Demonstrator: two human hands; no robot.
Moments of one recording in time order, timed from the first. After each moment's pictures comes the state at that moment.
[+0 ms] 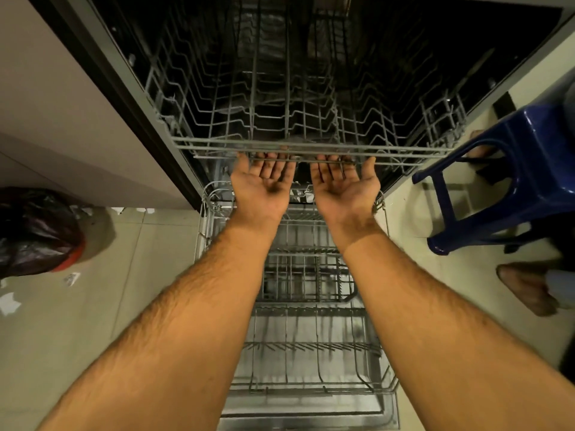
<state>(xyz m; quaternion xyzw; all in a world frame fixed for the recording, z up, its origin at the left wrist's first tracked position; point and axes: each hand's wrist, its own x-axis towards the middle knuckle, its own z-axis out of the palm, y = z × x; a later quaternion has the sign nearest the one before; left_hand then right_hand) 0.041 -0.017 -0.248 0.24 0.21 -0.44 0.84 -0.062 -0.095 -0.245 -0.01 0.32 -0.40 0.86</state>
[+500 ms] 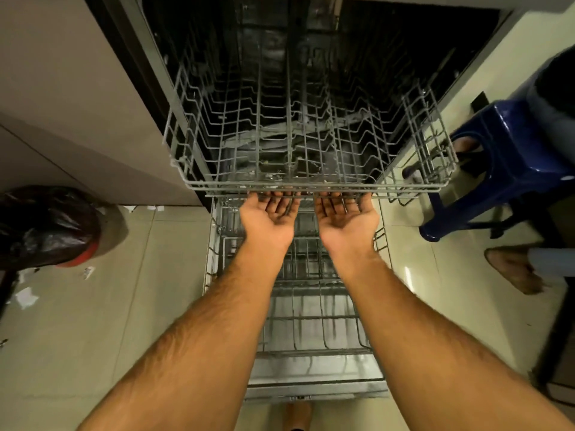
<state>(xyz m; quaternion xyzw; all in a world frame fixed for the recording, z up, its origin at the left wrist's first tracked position) -0.028 0.076 -0.238 0.30 0.26 -0.44 0.80 -0.130 0.005 -0.239 0.00 0.38 -0.42 0.82</state>
